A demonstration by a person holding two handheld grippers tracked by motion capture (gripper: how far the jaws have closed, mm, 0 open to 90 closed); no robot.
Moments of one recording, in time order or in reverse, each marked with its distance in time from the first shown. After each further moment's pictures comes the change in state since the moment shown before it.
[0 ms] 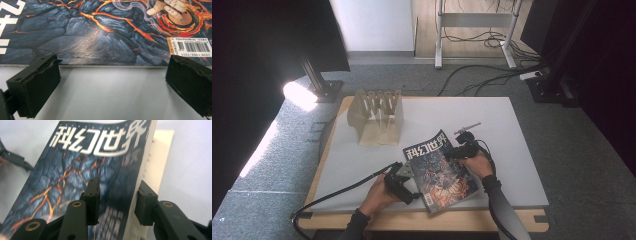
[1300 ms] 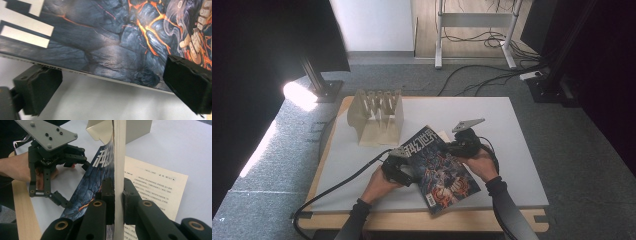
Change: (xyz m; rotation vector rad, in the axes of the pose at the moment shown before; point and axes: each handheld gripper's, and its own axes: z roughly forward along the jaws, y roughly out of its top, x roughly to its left) left arm 0.045 0.008 -0.006 -0.114 -0.080 -0.252; right arm 0.066 0.021 -0.069 -0.176 0.055 -0.222
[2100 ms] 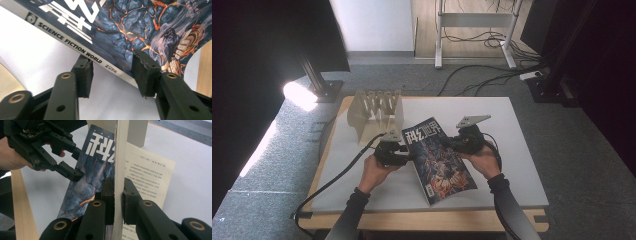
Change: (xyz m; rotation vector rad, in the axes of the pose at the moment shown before) left arm -0.010 0.047 -0.054 -0.099 0.131 0.016; right arm -0.002 0.009 -0.015 -0.072 -0.017 -0.021
